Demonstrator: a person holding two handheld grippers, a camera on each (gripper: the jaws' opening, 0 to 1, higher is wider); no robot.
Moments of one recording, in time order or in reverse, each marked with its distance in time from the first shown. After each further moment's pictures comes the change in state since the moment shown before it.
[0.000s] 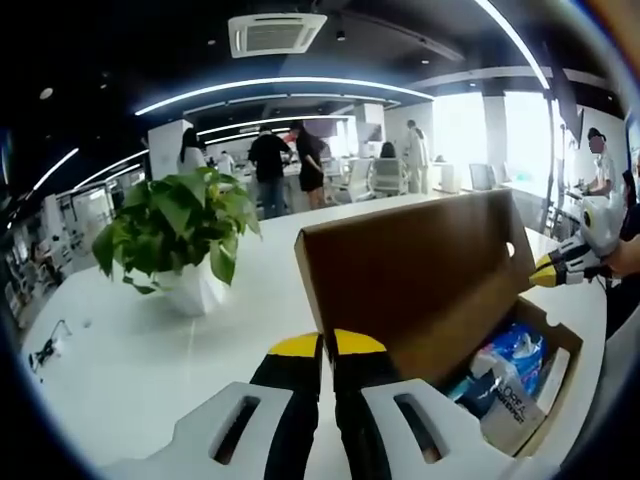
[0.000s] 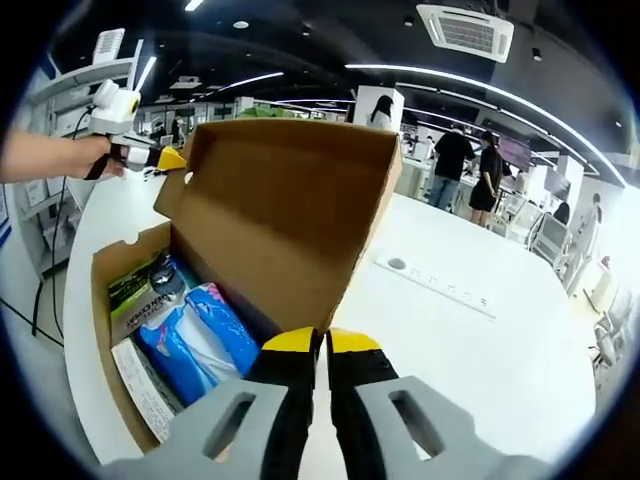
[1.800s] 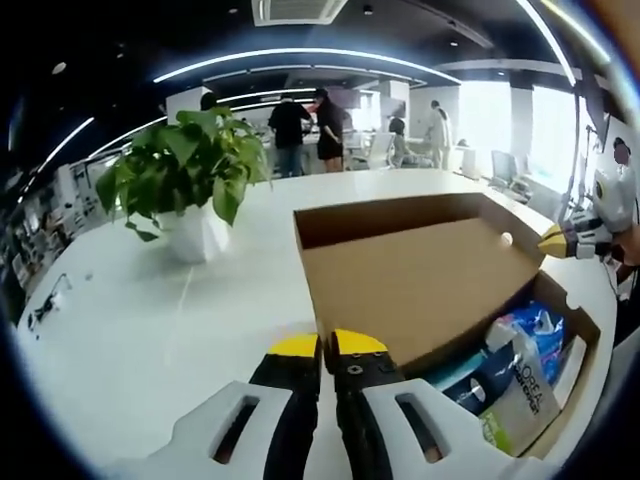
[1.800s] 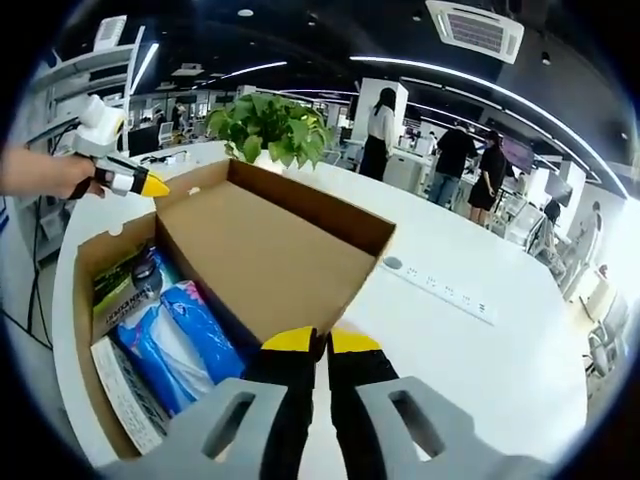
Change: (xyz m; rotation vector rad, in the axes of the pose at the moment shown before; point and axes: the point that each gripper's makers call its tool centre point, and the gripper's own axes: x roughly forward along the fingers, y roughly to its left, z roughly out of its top) left arm 0.012 -0.005 -0.063 -0.080 0.128 0.074; right arm 0.021 -0.012 0.001 -0.027 0.050 0.001
